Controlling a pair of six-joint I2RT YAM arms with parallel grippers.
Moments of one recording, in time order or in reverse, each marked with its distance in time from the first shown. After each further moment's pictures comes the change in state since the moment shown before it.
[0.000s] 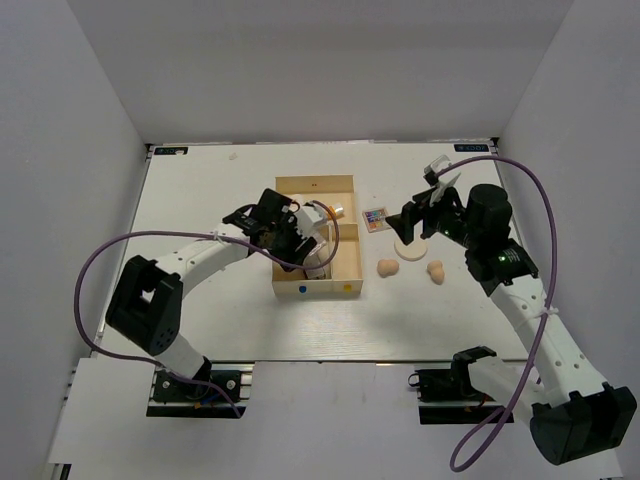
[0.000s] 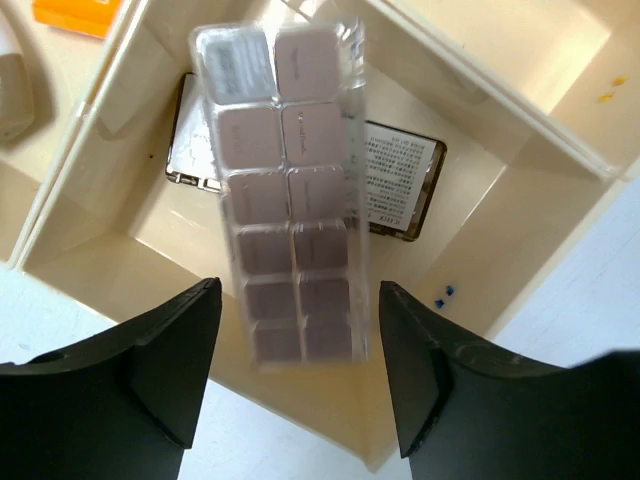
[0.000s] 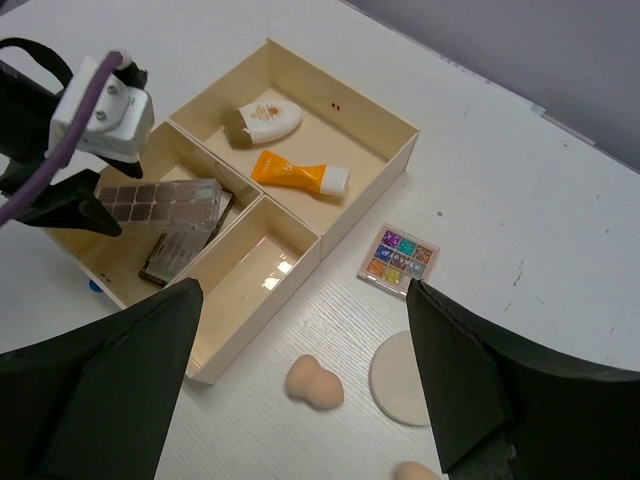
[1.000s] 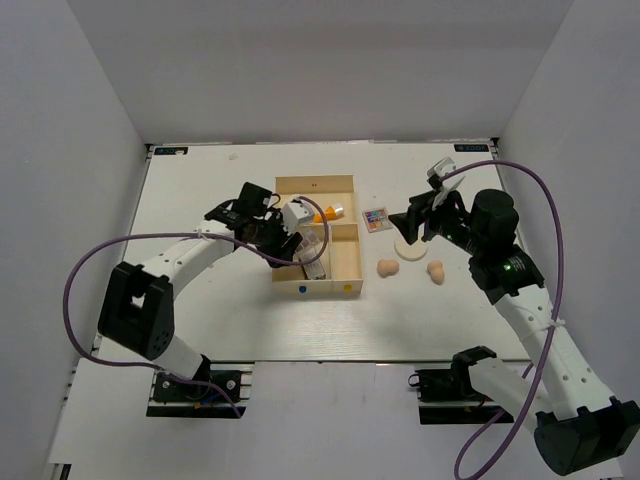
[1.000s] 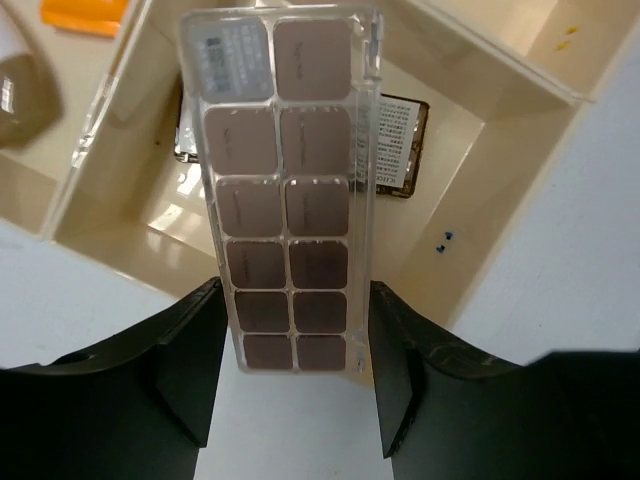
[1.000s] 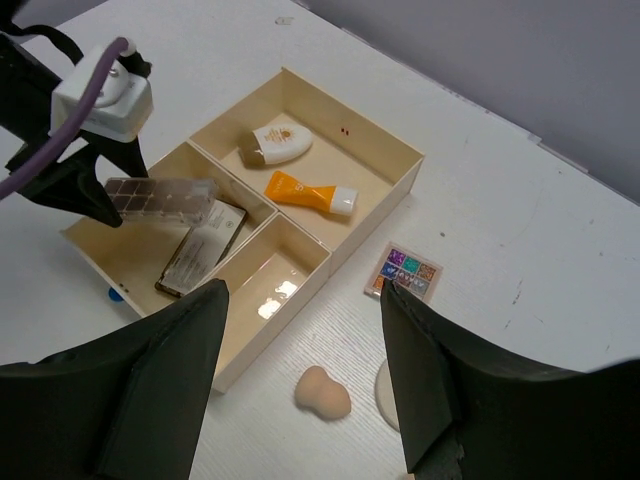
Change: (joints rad) left arm 0.126 -0.086 0.000 -0.078 0.193 0.135; right arm 0.036 -0.053 0.002 -0.001 0.010 0.010
